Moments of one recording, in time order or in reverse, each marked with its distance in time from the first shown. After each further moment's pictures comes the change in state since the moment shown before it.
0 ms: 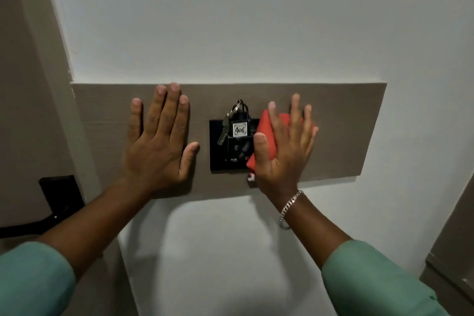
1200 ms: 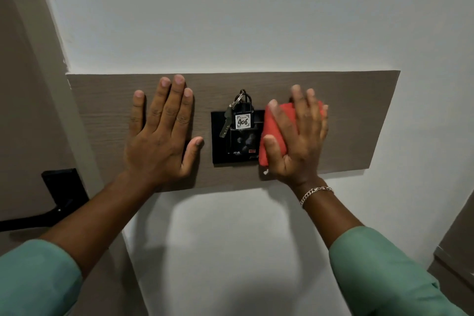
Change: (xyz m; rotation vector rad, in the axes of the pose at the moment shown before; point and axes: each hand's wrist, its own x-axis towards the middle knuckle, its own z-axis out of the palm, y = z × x) left_hand 0.002 0.001 -0.003 0.010 0.014 0.035; right_hand 0.015 0.033 -0.003 -0.048 0.059 -0.341
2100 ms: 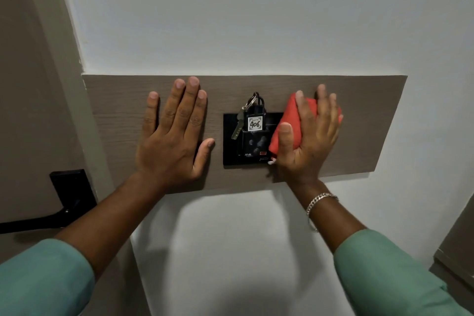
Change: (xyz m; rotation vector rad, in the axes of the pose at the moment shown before) left_hand -0.002 0.000 0.004 -0.022 0.029 0.001; right_hand 0.003 -0.017 0.008 -0.012 0.054 0.253
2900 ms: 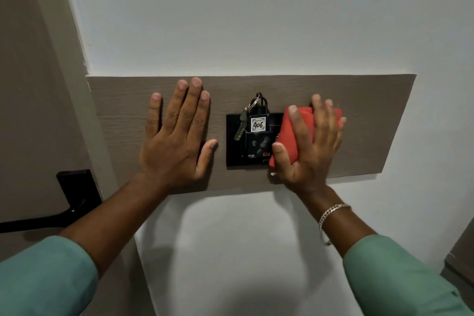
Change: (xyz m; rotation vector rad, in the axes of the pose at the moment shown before) left_hand 0.001 0.001 0.001 -0.012 -0.003 0.000; right_hand -0.011 0.014 -0.005 -0.041 -0.033 -0.228
